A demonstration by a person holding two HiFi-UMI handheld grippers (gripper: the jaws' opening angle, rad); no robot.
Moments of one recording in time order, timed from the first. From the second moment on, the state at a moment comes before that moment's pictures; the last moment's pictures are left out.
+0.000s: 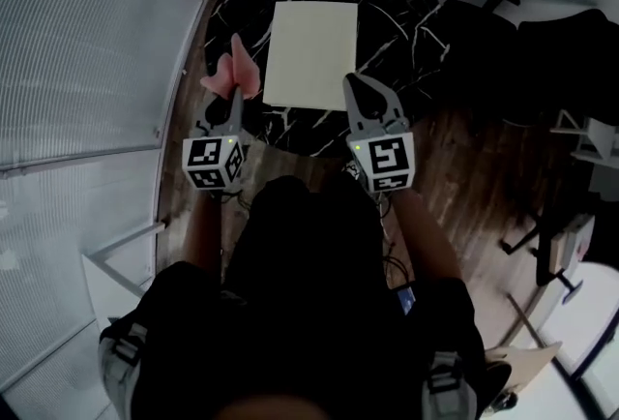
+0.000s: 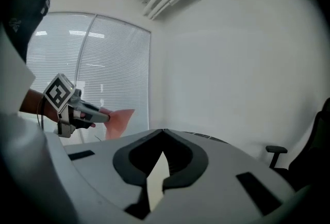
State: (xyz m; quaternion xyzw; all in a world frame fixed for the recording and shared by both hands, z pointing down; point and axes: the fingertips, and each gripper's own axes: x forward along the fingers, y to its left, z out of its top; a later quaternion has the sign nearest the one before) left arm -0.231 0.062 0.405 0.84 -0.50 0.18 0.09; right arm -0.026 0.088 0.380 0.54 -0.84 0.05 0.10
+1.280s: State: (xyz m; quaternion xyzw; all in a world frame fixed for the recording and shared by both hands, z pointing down) left arm -0.247 0.003 0.609 0.76 -0.45 0.40 0.24; right arm -0.027 -0.023 0.555 0.45 -0.84 0.20 0.25
